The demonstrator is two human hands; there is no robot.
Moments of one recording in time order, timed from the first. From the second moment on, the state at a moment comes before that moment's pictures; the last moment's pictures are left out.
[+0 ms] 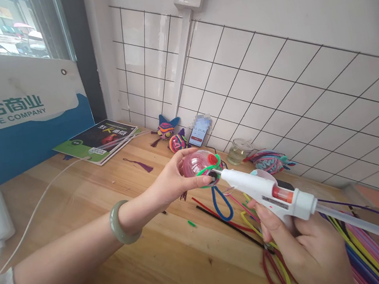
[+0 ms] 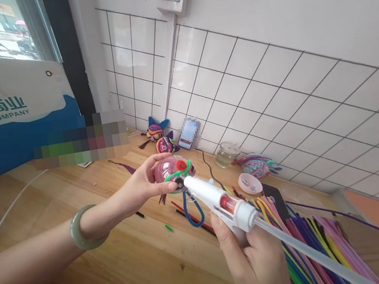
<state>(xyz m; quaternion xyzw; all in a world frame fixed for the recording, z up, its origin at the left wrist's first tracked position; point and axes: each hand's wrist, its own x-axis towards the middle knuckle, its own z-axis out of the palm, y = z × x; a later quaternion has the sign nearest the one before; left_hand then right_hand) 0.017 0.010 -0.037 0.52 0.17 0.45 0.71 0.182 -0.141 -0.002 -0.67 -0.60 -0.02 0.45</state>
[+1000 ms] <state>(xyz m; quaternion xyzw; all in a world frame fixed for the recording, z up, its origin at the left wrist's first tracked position) 0.015 0.010 -0.032 0.53 0.18 0.45 0.70 0.183 -0.140 -0.001 -0.67 -0.57 0.04 0.48</state>
